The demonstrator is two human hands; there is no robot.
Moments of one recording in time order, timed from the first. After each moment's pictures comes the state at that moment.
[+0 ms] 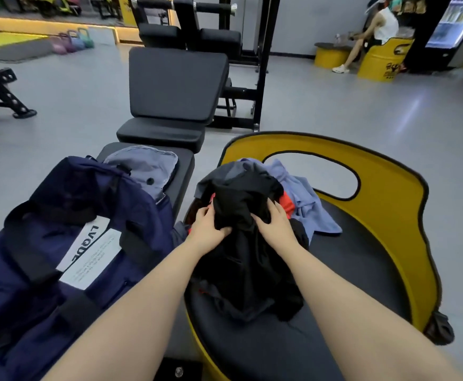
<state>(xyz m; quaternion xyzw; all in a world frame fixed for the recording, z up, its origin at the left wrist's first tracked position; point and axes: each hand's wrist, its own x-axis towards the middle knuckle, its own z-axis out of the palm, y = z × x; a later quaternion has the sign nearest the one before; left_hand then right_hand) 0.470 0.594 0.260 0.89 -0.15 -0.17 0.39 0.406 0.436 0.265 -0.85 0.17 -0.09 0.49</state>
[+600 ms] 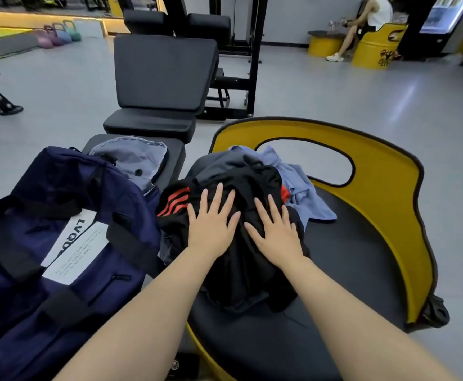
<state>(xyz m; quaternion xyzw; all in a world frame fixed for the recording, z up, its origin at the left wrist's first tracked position) 0.447 0.568 0.234 0.96 -0.27 0.02 0.10 0.374 0.422 0.221 -0.97 0.16 -0.02 0.20</state>
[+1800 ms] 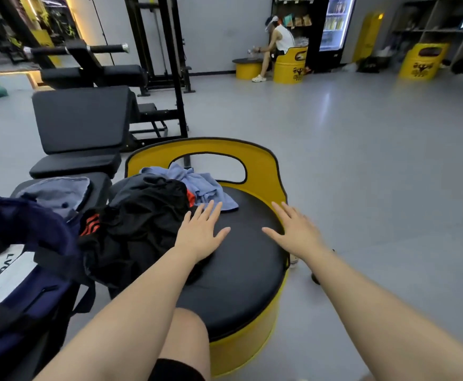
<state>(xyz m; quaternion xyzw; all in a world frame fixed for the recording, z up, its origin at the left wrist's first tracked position) 0.273 0.455 0.313 0.90 -0.43 -0.01 0.03 0.128 0.269 0.307 -0.96 0.27 -0.04 0.12</state>
